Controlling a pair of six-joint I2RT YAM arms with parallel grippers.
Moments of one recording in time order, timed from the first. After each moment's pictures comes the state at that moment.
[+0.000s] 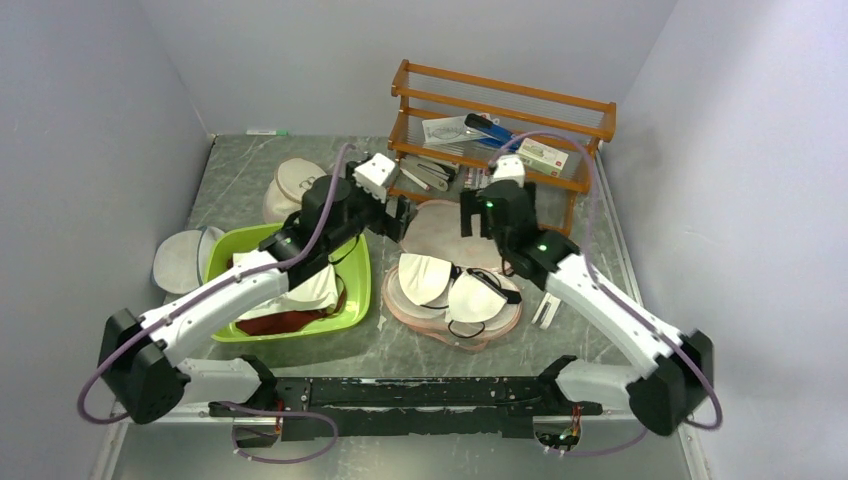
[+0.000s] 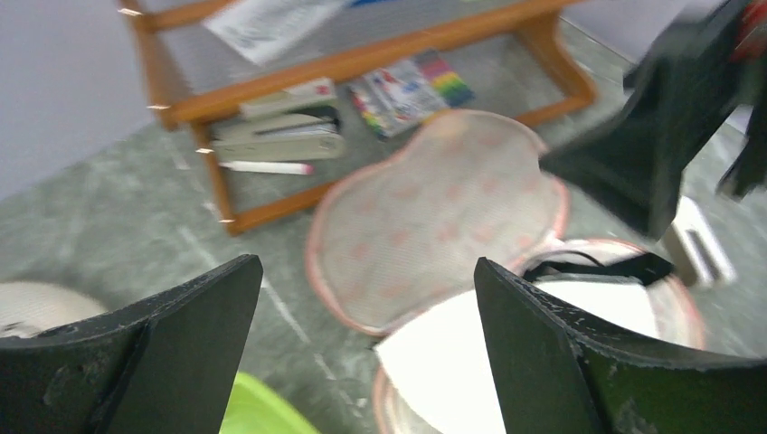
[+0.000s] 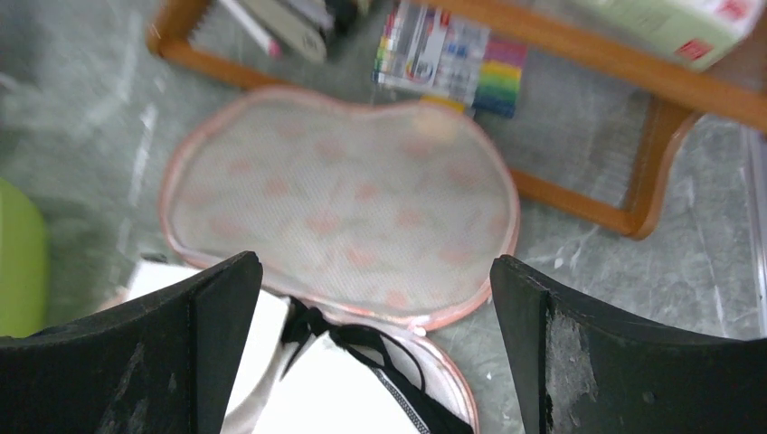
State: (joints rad) left arm -0.75 1.22 1.01 0.04 -0.09 0.01; right arm 0.63 1.24 1.01 -0.36 0.50 0.20
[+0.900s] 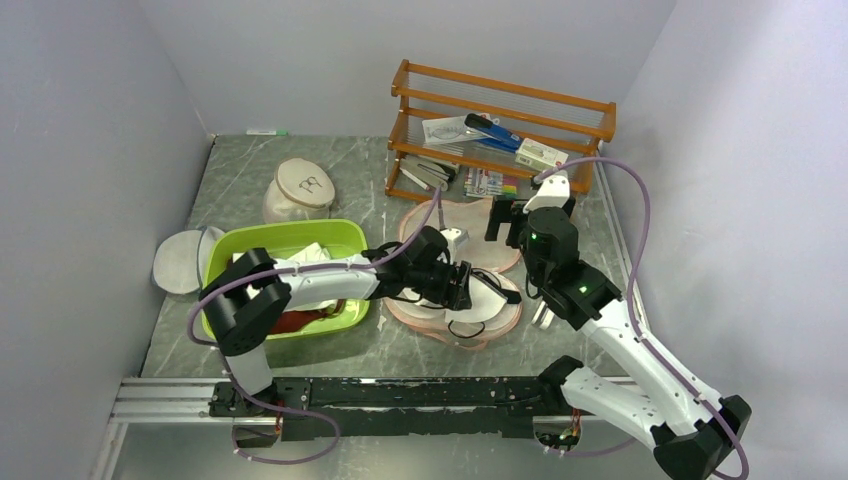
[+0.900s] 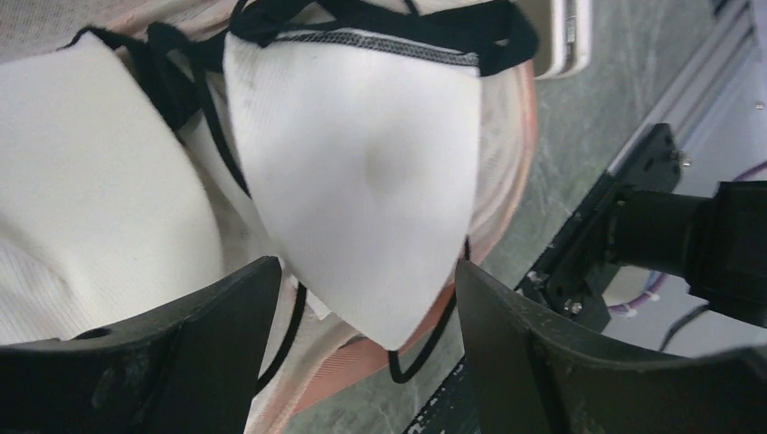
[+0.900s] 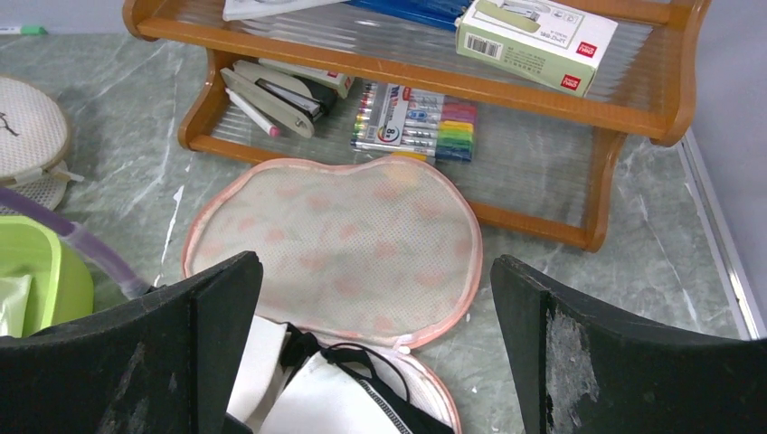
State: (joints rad) left arm -1.01 1.75 1.07 -0.03 0.20 -0.56; right arm 0.61 0.87 0.87 -0.28 0.55 0.20
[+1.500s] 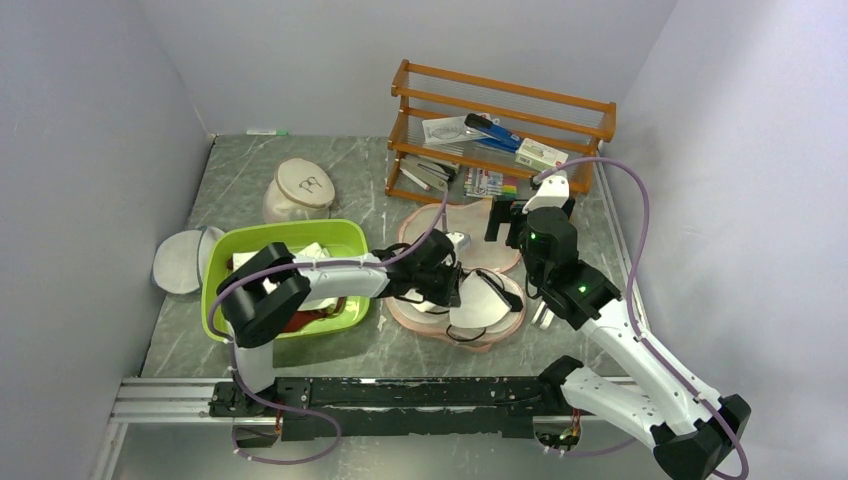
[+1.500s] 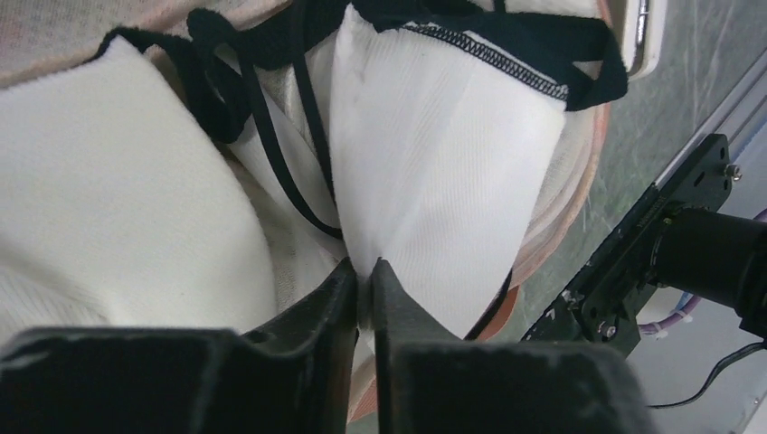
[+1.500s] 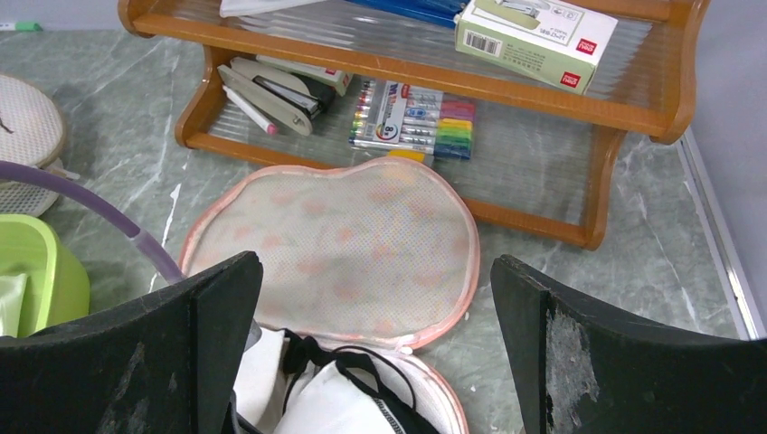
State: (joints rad) left arm -1.01 1.85 1.11 -0.06 0.18 -0.58; right arm 0.61 0.87 0.86 -0.28 0.56 0.20
